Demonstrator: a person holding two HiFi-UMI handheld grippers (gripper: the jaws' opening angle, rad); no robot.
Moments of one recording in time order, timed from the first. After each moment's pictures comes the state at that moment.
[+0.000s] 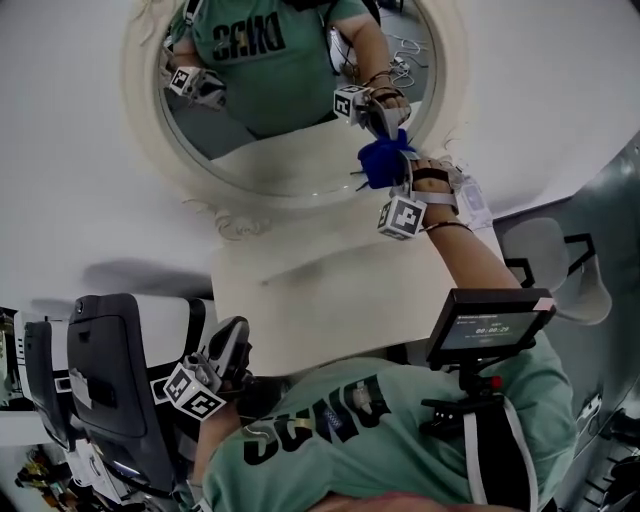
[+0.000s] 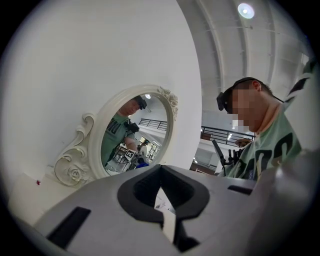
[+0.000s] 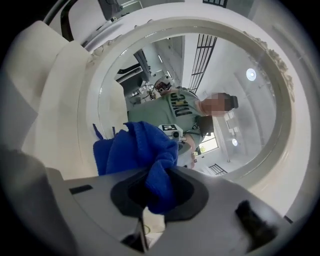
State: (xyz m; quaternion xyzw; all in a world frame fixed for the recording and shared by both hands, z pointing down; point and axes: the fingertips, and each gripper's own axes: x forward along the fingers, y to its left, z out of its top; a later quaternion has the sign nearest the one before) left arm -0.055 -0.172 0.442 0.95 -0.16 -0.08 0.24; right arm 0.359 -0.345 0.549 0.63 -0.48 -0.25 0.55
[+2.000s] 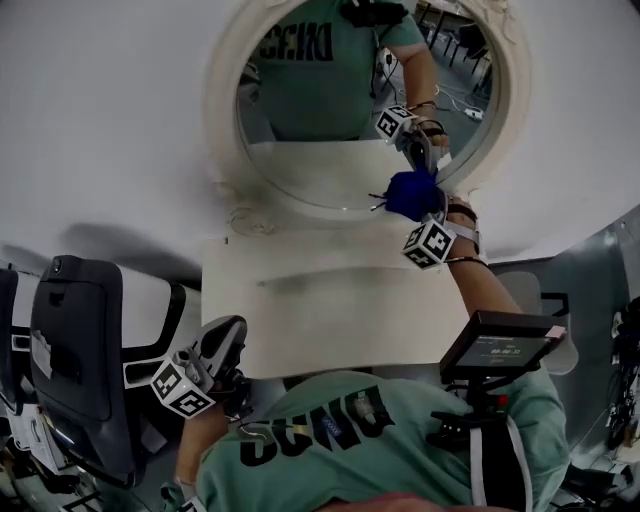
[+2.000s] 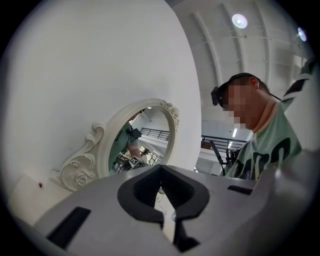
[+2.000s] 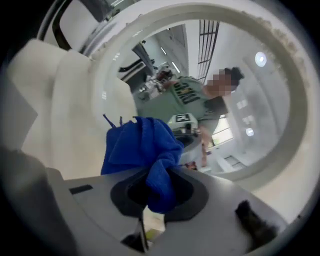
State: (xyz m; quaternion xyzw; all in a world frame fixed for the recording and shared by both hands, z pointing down) left arm -0.090 -0.198 0.447 0.94 -0.18 -0.14 0.24; right arm 0.360 -0.352 0.569 0.60 -0.52 -0.17 0.59
